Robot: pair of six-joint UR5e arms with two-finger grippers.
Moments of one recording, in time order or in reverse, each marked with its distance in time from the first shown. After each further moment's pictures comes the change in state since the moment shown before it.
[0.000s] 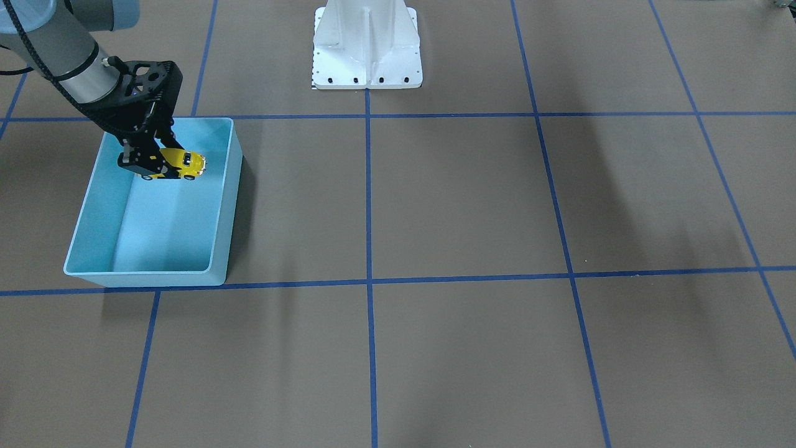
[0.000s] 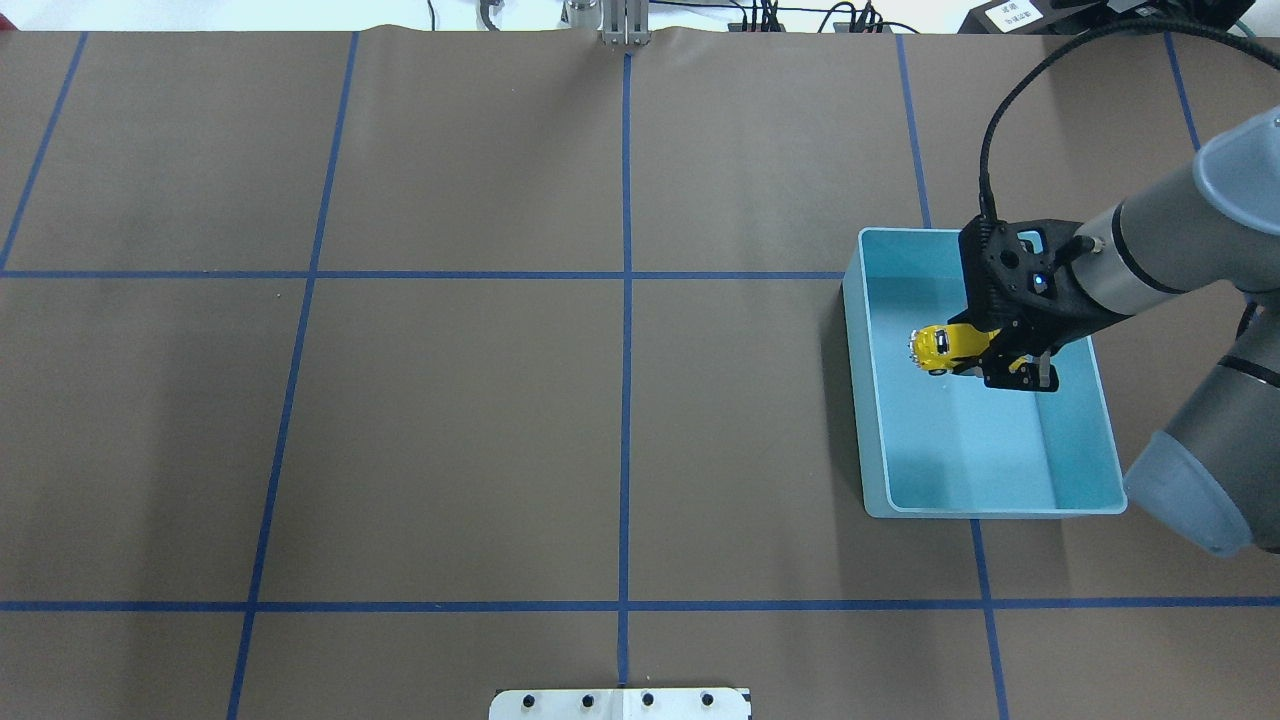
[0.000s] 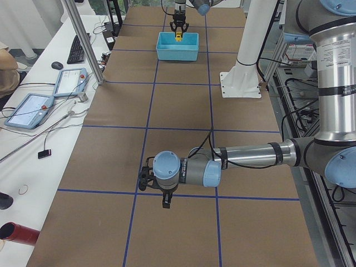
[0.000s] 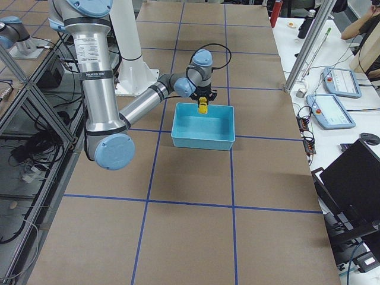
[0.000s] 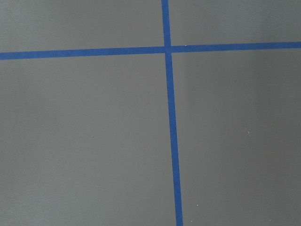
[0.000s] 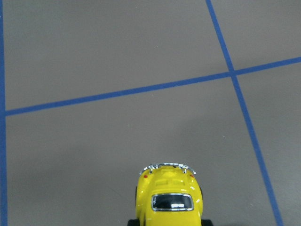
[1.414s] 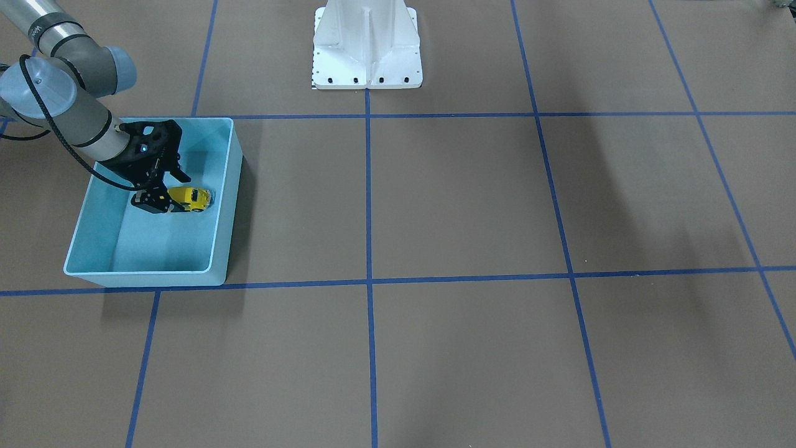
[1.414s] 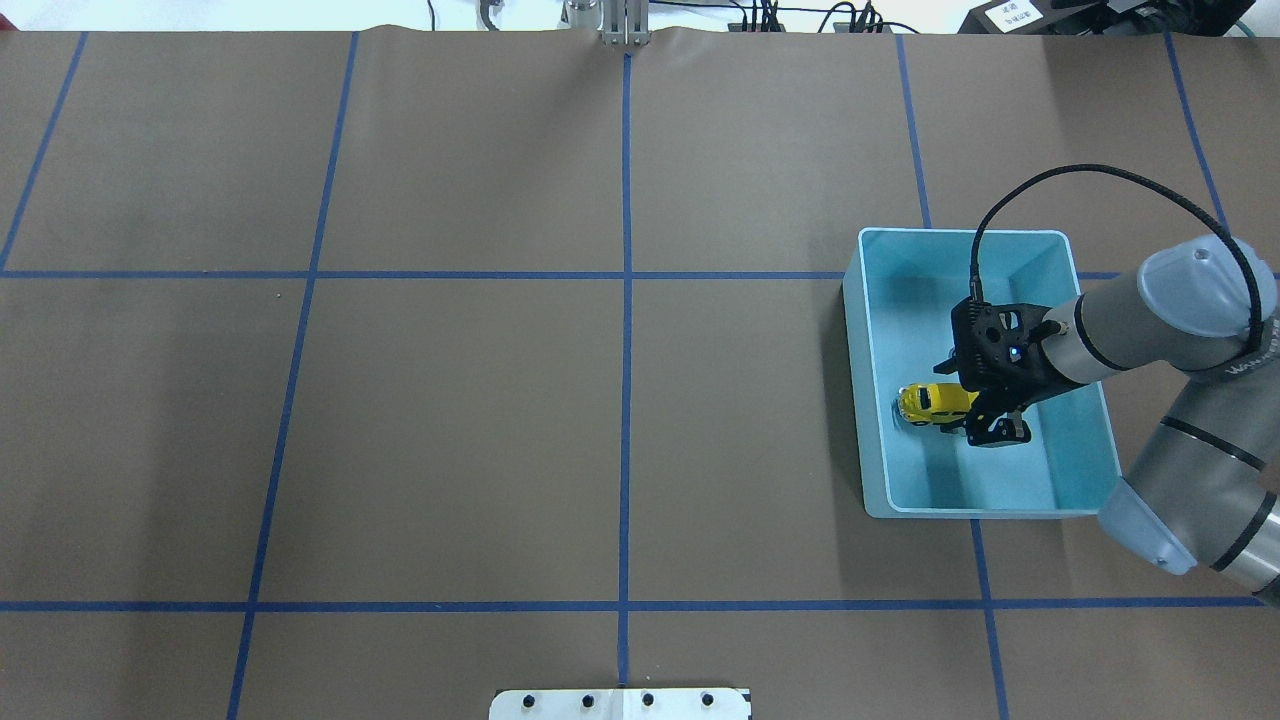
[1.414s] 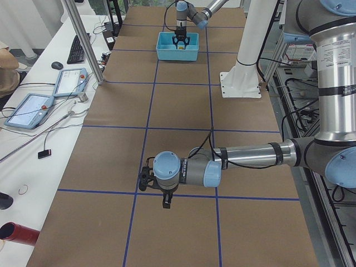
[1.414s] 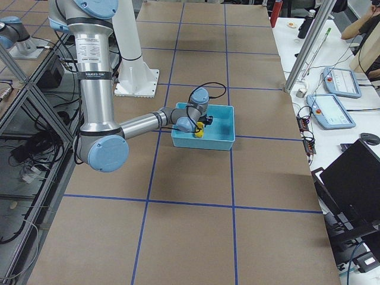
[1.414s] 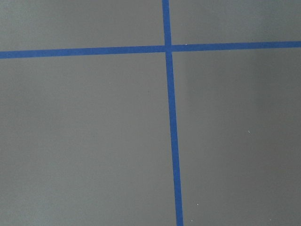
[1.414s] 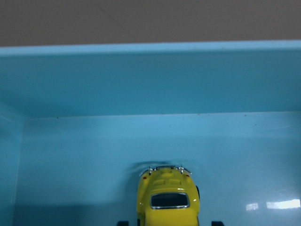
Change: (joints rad) left arm 0.000 0.001 0.000 0.000 0.000 0.000; right arm -0.091 -0.045 -0.300 0.456 -0.005 0.157
